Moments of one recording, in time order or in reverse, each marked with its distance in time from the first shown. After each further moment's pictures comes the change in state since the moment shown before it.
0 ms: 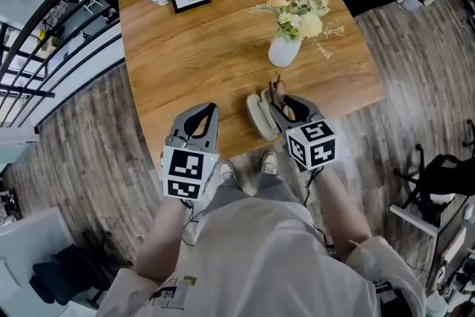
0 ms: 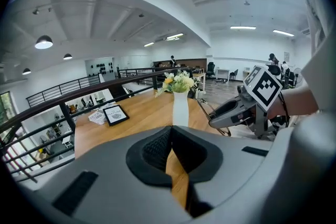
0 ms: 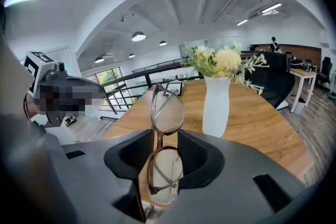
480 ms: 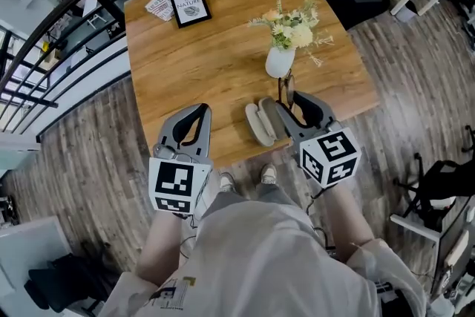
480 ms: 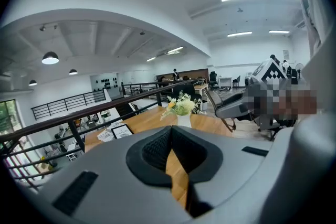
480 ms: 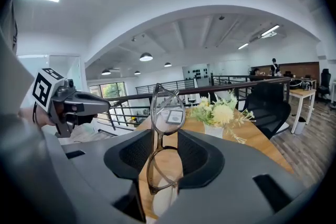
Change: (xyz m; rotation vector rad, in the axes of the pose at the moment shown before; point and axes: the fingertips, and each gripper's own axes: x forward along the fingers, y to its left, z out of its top) left arm -0.060 0.003 0.069 0.061 -0.150 0.069; right arm -0.087 0.027 0.090 -0.088 -0.238 -0.013
